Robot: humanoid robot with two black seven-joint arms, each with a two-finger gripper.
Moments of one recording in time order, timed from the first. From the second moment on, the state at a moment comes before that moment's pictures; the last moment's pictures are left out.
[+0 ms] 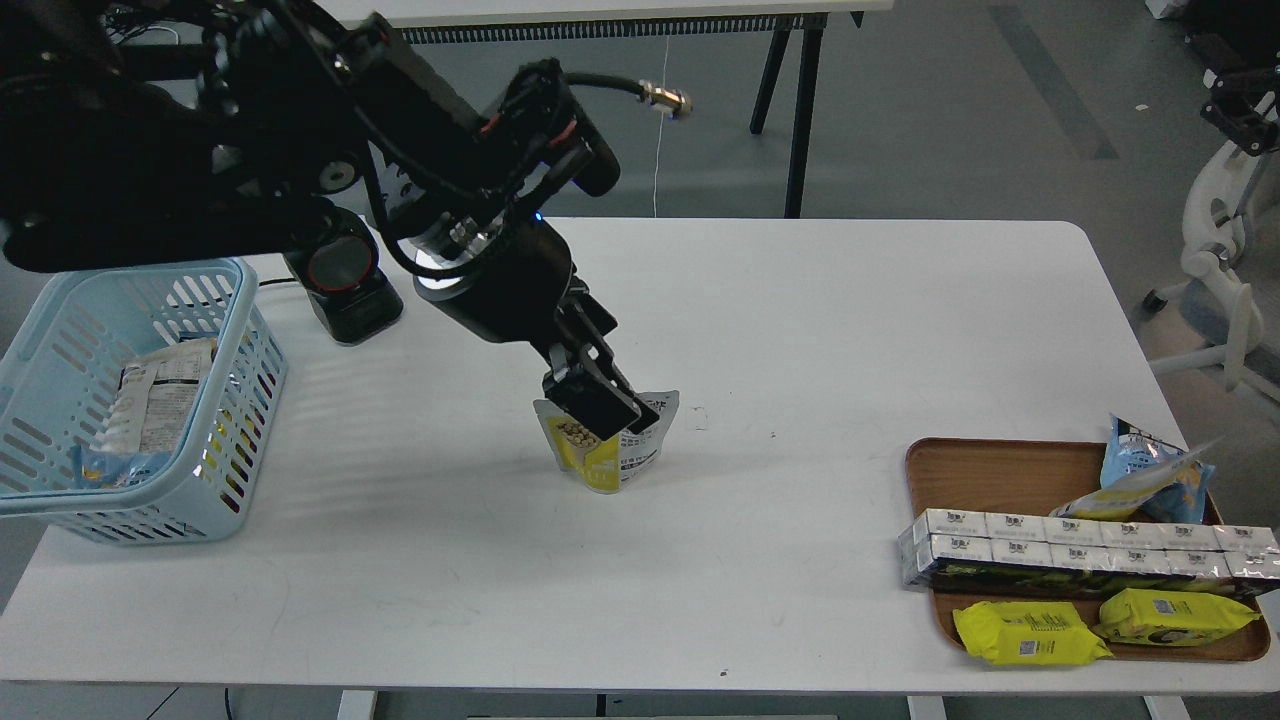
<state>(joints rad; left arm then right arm) -2.02 0.34 0.67 -1.47 1.24 -0.42 -0.49 1.09 -0.90 0.15 0.76 0.02 0.49 0.49</state>
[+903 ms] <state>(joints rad) -1.76 0.26 0.71 -1.21 1.43 -0.16 -0.49 1.04 -0.92 0.19 0.79 0.02 0.49 0.49</state>
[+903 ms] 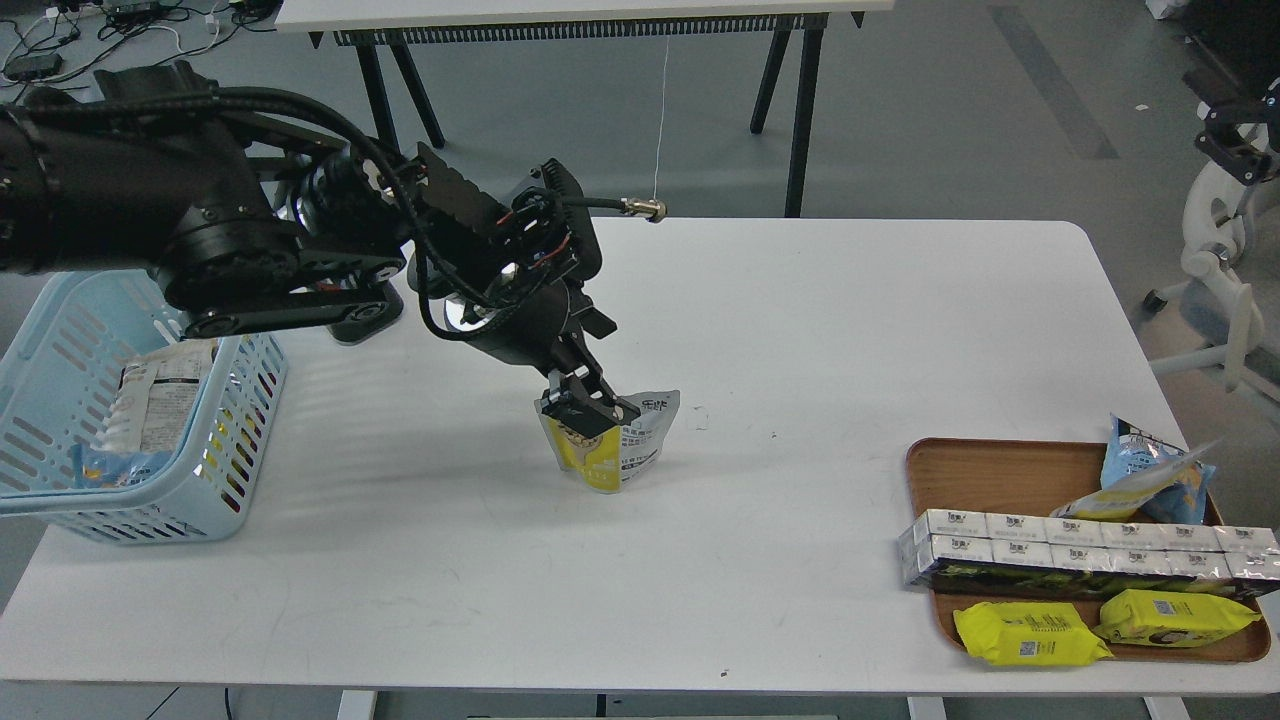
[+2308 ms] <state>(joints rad) -1.71 0.30 0.74 -1.24 1.50 -0.12 -0.49 0.97 -0.97 0.18 0.79 0.02 0.49 0.49</state>
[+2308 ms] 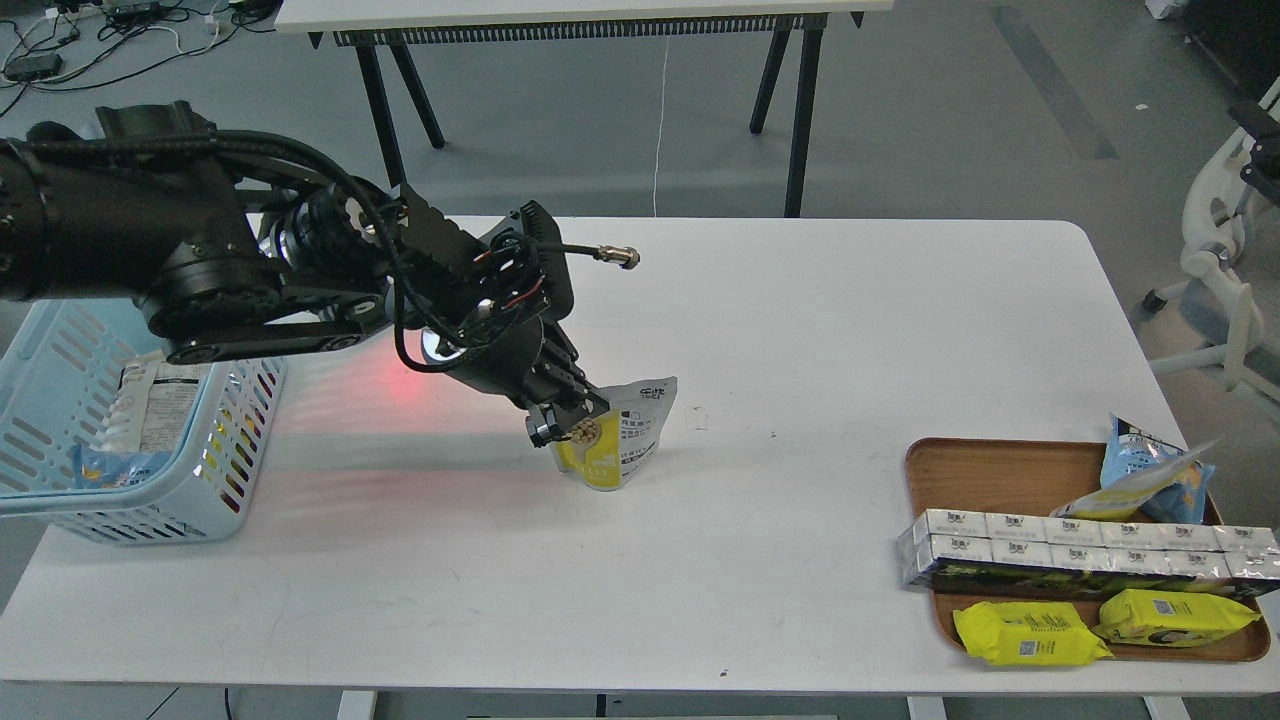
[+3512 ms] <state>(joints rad) -1.93 0.64 0.77 -1.27 1.67 -0.21 -0.49 0.95 -0.96 0.23 0.78 0.02 0.49 0.49</state>
